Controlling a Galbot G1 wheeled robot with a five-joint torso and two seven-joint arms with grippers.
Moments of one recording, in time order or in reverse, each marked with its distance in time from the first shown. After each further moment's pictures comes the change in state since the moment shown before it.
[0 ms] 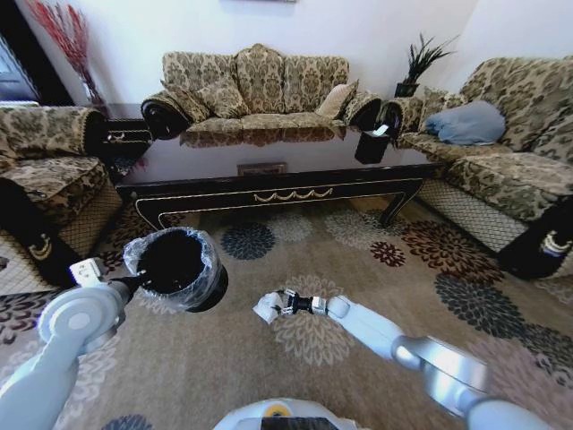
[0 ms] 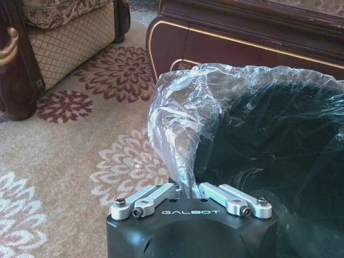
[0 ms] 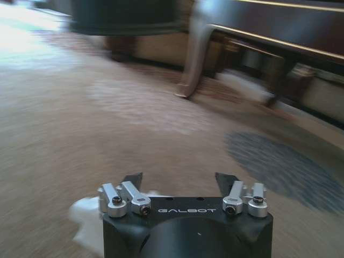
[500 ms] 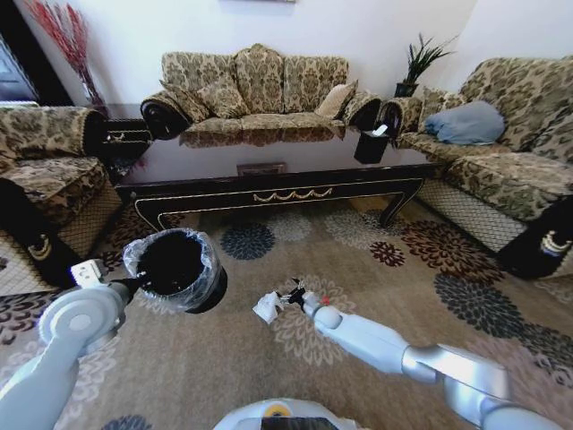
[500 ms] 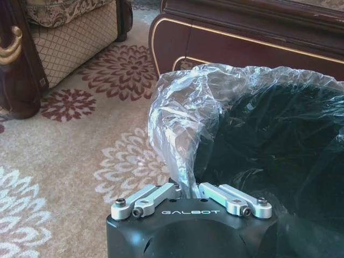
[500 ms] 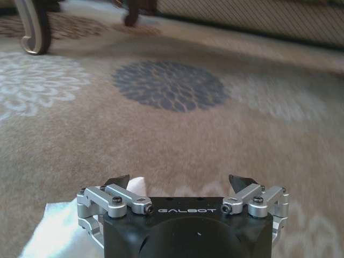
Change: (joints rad) left arm 0.014 -0.002 -0.001 -0.004 0.009 0.000 -0.002; right arm -0.013 0.004 -0.120 0.293 0.423 -0.479 0.683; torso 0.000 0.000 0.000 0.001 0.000
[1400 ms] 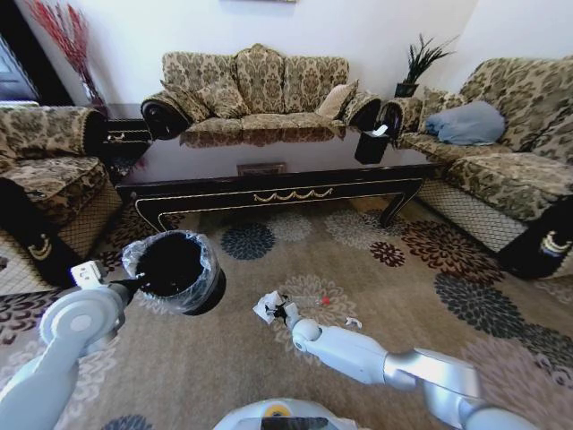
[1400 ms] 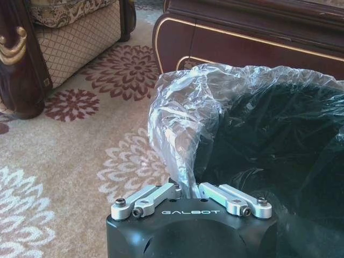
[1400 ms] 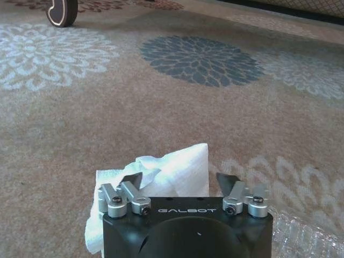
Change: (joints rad) left arm 0.000 0.002 0.000 0.009 0.007 -0.001 -0.001; right arm -0.025 0.082 -0.063 -0.047 -0.021 -0.036 0.027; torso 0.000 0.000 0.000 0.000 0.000
